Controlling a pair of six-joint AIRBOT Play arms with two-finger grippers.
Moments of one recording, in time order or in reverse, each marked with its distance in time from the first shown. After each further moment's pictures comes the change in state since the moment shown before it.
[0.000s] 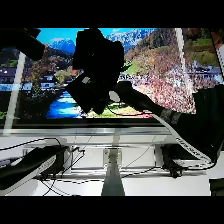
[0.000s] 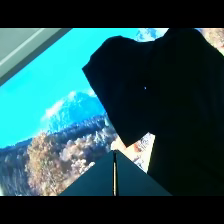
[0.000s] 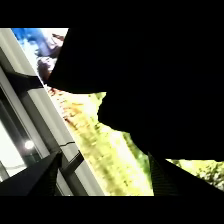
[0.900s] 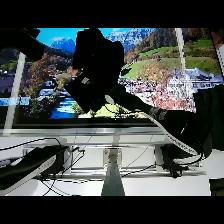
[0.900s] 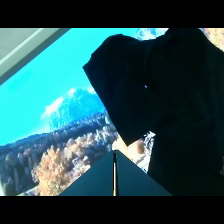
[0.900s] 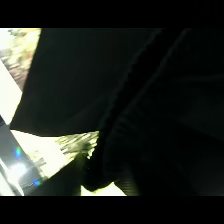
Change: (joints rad) left arm 0.000 0.000 -0.001 0.005 -0.003 -0.002; right arm 0.006 -0.103 0.000 -0.071 -0.181 0.081
